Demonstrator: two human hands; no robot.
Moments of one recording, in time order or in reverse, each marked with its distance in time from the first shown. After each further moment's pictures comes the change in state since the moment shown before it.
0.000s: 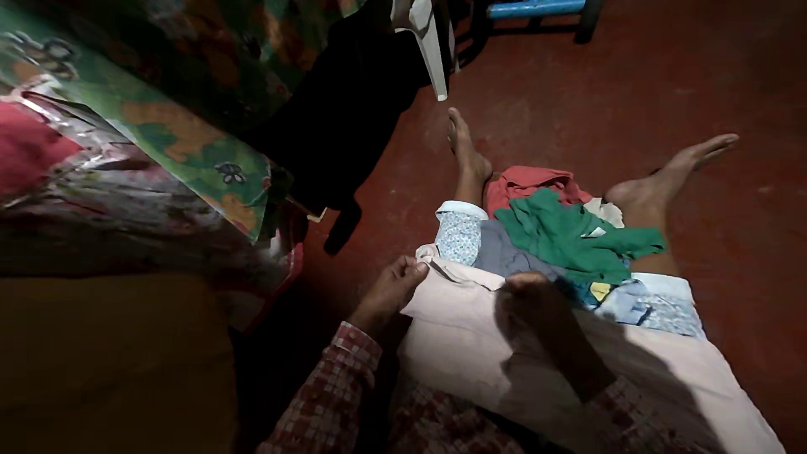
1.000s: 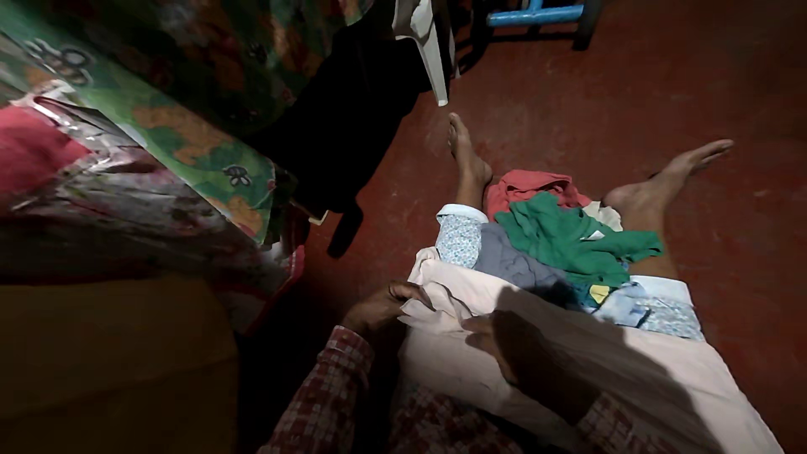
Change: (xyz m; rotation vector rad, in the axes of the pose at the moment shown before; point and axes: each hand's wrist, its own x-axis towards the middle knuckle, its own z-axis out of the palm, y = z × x) left_hand 0.002 -0.034 -0.034 -0.097 -0.532 0.240; right_hand -0.023 -0.002 0.019 -0.666 -0.378 -0.659
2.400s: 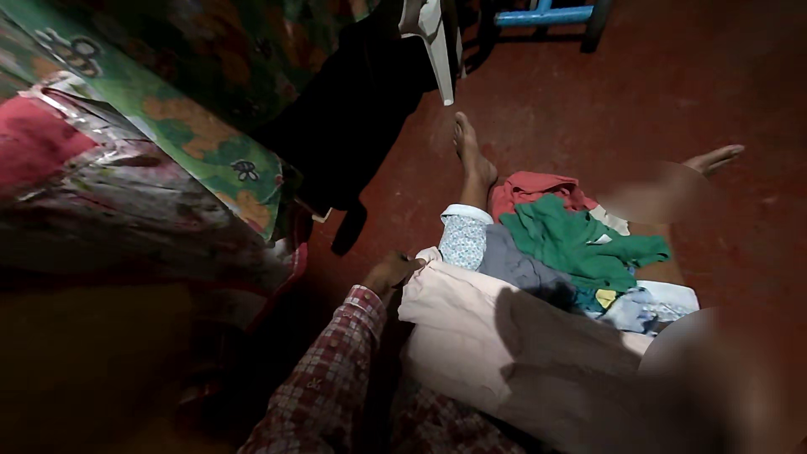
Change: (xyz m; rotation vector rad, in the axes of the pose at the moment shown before) left_hand 0.061 0.029 -0.017 0.479 0.518 -0.724; right_hand -0.148 0.084 -0.081 -0.242 0.389 0.661
